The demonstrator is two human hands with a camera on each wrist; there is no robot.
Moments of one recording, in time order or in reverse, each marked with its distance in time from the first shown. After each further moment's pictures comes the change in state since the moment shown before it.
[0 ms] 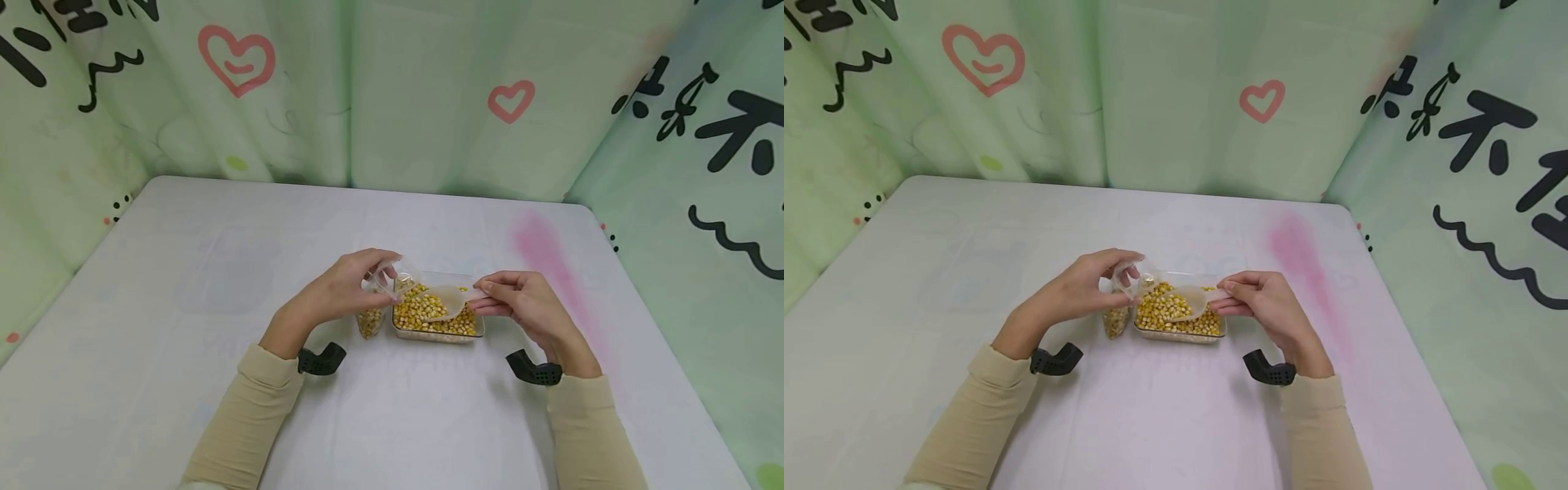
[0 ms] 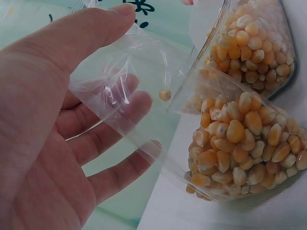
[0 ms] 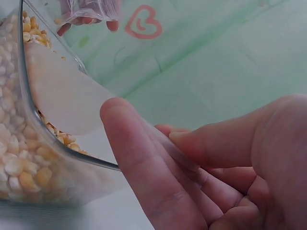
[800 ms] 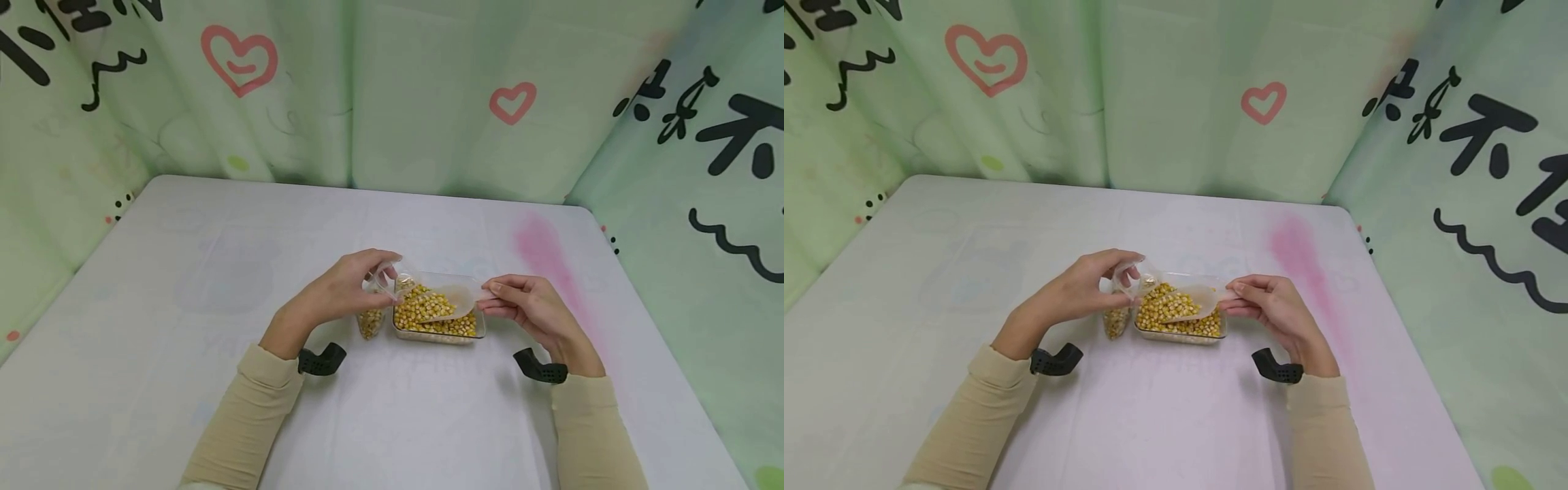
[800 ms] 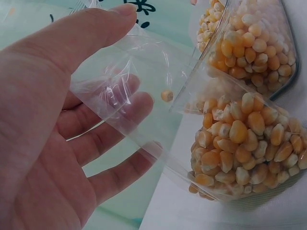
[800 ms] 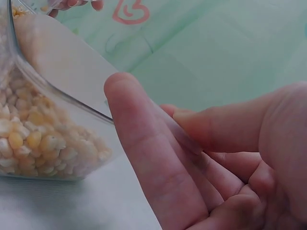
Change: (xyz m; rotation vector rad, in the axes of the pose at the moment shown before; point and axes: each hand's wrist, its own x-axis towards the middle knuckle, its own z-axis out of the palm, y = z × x) left_hand -0.001 0.002 -0.001 0.008 0.001 -0.013; right_hand 0.003 0.017 -0.018 0.244 -0.092 -0.061
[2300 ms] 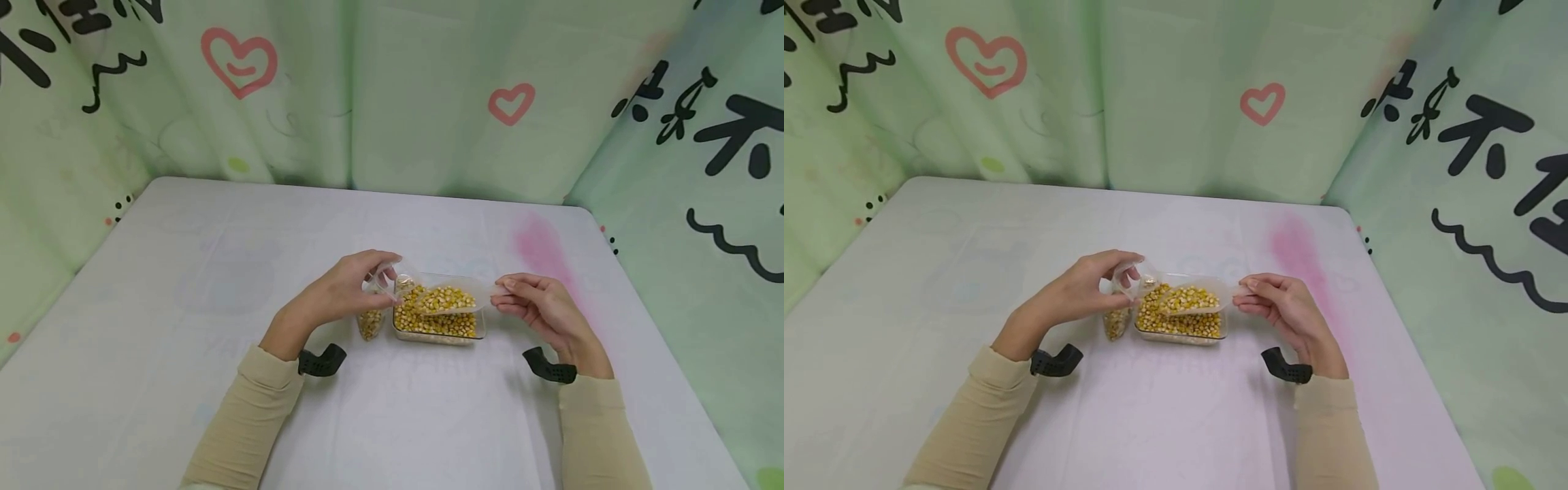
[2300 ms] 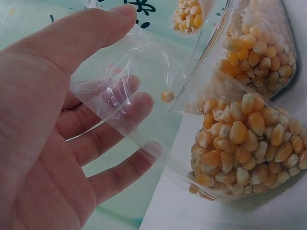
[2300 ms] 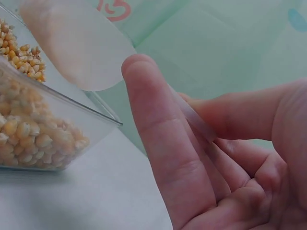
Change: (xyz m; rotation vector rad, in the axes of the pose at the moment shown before) left_hand 0.000 0.001 0.001 0.001 -0.005 -0.006; right_hand -0.008 -0.003 -0.014 0.184 0.019 -0.015
